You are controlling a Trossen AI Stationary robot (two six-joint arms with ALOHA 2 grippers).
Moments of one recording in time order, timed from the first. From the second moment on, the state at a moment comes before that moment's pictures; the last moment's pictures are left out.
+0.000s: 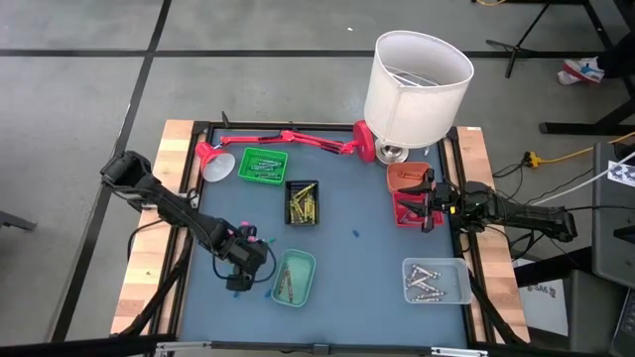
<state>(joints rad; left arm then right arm) -0.51 1.47 0.76 -0.54 -0.04 -0.51 -0.10 0.02 0.01 0.02 -0.01 0.00</state>
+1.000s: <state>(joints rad) -0.51 1.47 0.61 -0.35 -0.11 -0.52 -0.10 0.02 0.01 0.02 -0.01 0.00</state>
